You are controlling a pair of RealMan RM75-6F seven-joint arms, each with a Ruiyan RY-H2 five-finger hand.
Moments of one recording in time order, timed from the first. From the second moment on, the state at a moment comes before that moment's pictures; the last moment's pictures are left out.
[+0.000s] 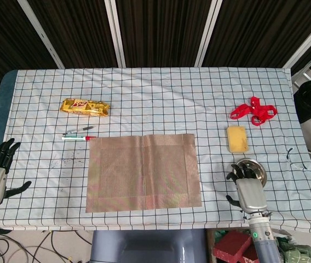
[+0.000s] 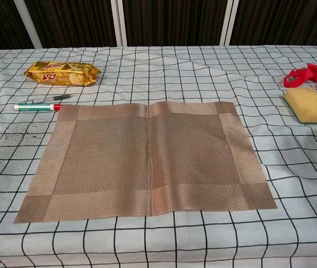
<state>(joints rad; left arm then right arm) -0.14 -1.18 -0.07 -1.64 1.52 1.52 0.05 0.24 -1.44 0.03 -1.72 -1.28 1.40 -0.51</state>
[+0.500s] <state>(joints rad) -0.13 -1.17 -0.08 -1.64 1.52 1.52 0.05 0.25 -1.46 0.10 -1.66 -1.06 1.35 -0.63</state>
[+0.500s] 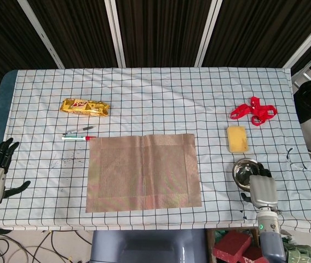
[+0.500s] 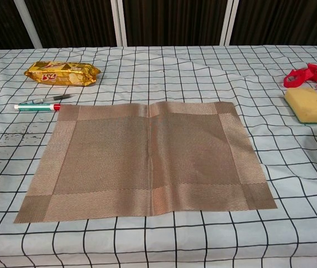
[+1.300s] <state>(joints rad) -0.13 -1.17 -0.08 -1.65 1.52 1.52 0.05 0.31 -1.50 0.12 -1.59 -0.99 1.31 -0.72</state>
